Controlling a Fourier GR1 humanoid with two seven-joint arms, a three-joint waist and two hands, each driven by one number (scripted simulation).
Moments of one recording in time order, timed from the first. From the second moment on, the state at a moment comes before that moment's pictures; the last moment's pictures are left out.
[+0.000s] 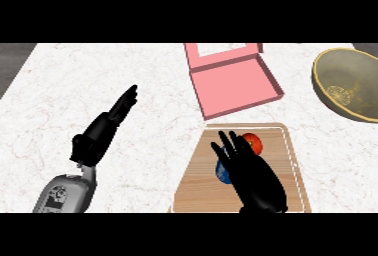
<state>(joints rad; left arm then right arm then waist) -0.21 0.14 -0.12 -1.54 -0.08 -0.13 0.09 -0.10 -0.19 0.60 -1.81 0.98 0.40 0.48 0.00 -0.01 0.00</state>
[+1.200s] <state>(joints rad) -0.19 0.11 -0.11 -1.55 -0.11 -0.16 0.08 -0.22 -0.22 0.54 -1.63 1.09 0.28 0.18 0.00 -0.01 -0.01</state>
